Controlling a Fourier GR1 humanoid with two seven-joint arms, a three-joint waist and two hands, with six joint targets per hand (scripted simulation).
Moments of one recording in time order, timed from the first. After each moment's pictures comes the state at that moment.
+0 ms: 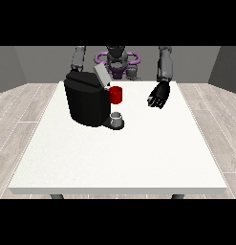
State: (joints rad) left arm -0.66 0.41 -0.10 -0.66 -0.83 -0.04 -0.26; right arm -0.26 -0.04 0.03 -1.28 0.19 -0.20 0.00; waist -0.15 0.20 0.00
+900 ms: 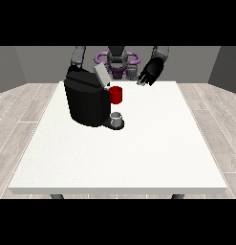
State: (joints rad) left arm -0.84 0.35 -0.04 -0.74 -0.75 -0.35 -0.19; right arm -0.23 -0.04 0.00 -1.17 0.17 -0.17 -0.05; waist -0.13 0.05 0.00
